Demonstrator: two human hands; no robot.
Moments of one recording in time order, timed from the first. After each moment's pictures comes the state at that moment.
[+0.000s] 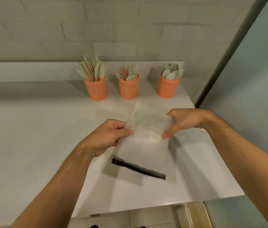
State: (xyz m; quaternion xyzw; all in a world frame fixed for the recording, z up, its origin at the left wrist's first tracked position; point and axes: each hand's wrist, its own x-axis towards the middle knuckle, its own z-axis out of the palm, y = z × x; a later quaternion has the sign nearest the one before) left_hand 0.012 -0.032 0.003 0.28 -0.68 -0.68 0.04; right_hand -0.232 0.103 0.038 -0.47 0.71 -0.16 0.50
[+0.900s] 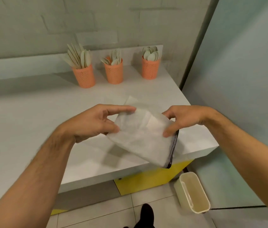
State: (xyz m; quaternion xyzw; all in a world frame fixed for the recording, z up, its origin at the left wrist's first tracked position) left_hand 0.071 0.015 0.051 0.12 -0.77 -0.63 -0.05; right_hand -0.167 0.207 0.034 -0.48 0.73 -0.16 0.45
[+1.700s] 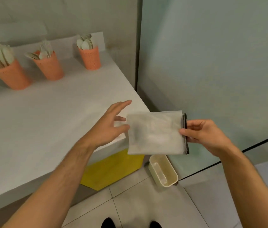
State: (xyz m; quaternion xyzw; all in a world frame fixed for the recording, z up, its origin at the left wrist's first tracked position) left_hand -0.047 0.189 -0.019 0.09 -0.83 -0.54 0.01; right_hand -0.178 0.474 -0.038 -0.08 0.75 -0.59 0.29
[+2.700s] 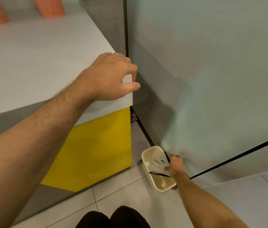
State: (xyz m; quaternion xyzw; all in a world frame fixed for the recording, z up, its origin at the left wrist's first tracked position) left_hand -0.180 0.248 -0.140 -0.09 -0.99 0.00 0.14; right_hand -0.230 0.523 -0.509 -0.05 0.95 -0.14 0.28
